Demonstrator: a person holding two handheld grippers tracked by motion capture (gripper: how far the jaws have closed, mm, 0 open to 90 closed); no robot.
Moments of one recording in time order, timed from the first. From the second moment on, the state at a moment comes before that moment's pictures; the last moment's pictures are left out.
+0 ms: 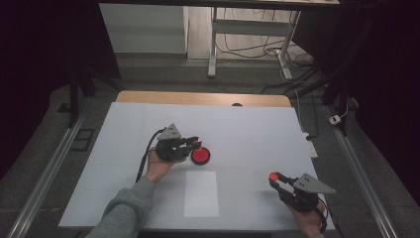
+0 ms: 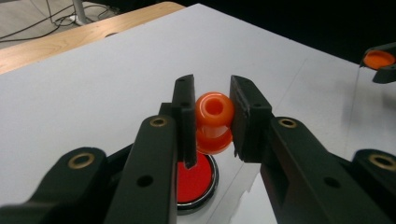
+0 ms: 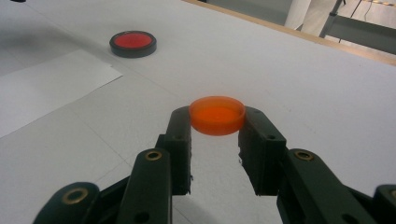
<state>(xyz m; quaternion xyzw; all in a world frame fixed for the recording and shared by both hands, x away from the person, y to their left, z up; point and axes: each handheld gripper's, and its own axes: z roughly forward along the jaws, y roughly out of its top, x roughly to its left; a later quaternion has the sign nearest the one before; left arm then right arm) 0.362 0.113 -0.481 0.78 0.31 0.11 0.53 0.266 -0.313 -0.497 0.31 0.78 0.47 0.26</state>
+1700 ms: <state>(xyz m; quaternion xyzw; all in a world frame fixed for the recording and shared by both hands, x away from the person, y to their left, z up) 0.332 0.115 -0.467 0.81 0.25 0.05 0.52 0.268 -0.313 -0.499 0.31 0.78 0.47 0.25</state>
